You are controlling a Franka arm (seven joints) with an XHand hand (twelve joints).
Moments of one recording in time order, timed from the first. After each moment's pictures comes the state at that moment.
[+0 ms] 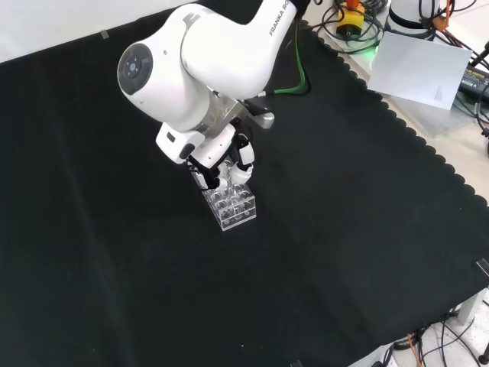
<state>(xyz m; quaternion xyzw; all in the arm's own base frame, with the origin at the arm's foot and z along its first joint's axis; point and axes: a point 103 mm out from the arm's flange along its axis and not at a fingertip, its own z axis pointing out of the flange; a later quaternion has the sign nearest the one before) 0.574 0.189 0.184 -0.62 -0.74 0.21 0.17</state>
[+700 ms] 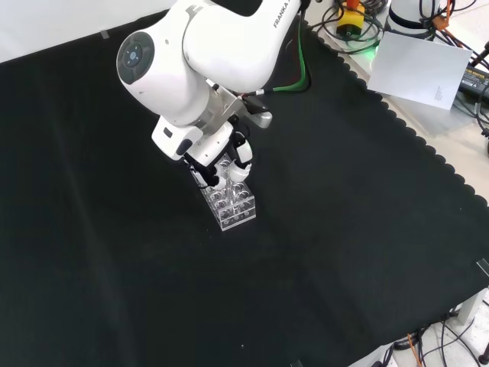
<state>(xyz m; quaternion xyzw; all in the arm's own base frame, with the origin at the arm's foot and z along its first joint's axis) 0.583 0.193 0.196 -0.62 -0.75 0.19 0.16</state>
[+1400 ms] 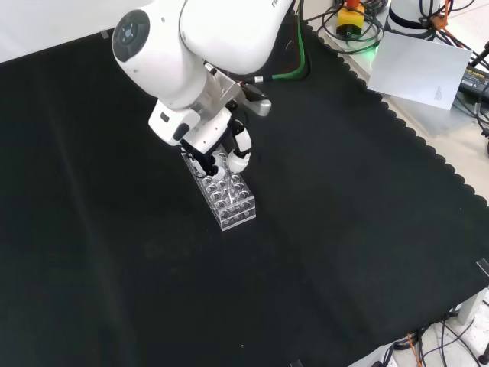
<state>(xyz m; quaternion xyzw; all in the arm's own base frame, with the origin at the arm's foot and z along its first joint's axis) 0.580 0.186 0.219 -0.61 -0.75 0.17 0.17</state>
